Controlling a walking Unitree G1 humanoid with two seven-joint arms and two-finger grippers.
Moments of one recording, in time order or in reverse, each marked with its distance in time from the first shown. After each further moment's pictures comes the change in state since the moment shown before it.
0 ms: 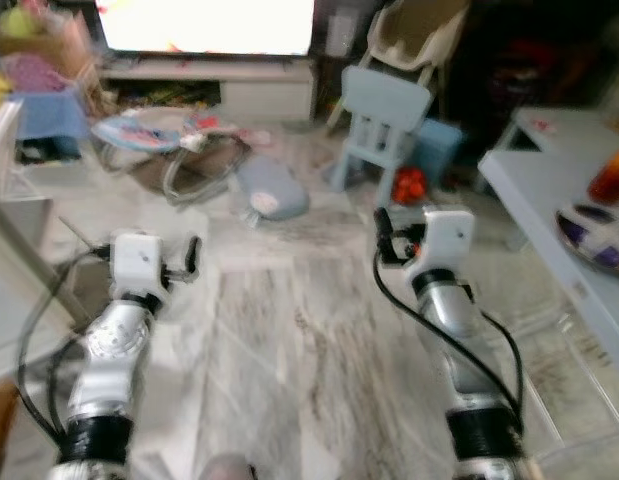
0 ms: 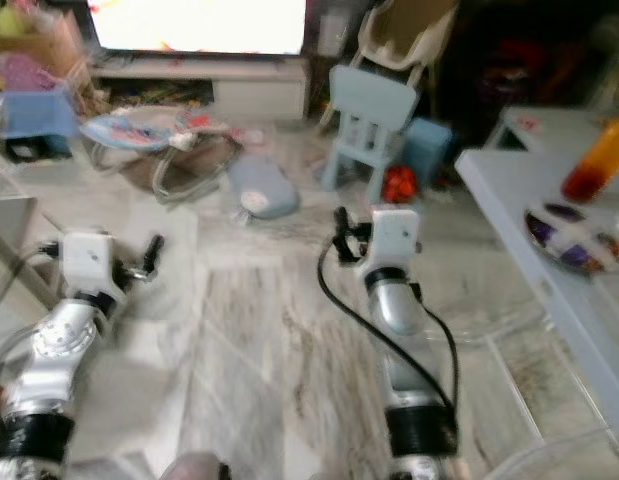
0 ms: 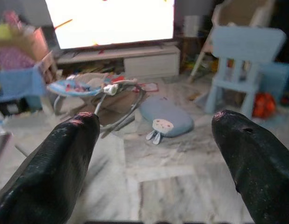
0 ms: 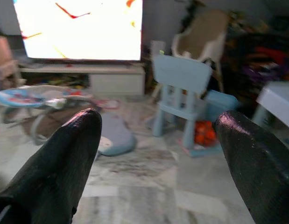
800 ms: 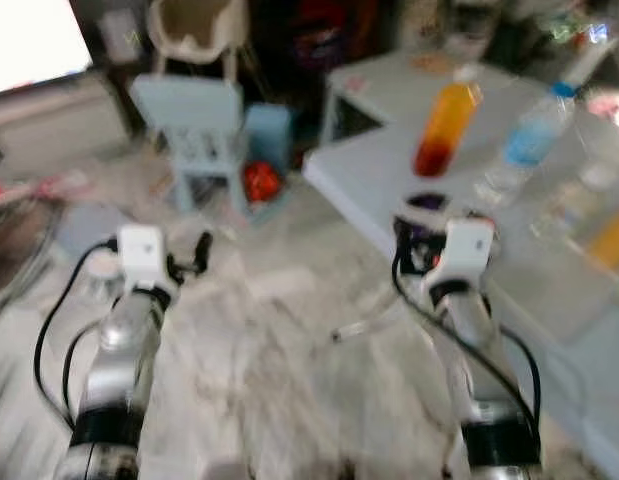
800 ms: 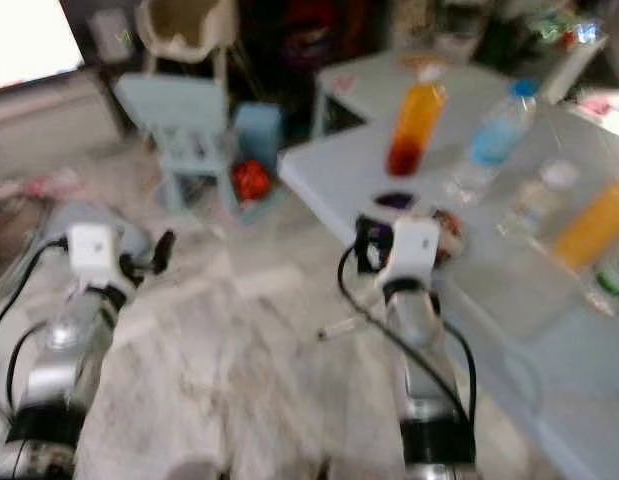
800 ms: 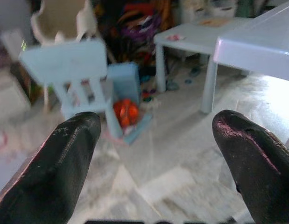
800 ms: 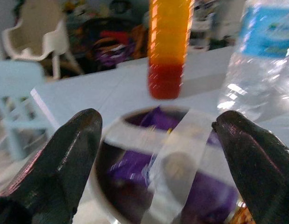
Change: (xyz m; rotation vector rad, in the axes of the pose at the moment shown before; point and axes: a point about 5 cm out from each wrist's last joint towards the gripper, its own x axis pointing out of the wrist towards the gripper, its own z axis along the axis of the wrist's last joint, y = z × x) left arm -0.005 -0.016 -0.011 0.093 0.046 -0.182; right arm -0.014 -0.017 -0.013 0.036 0.038 -0.079
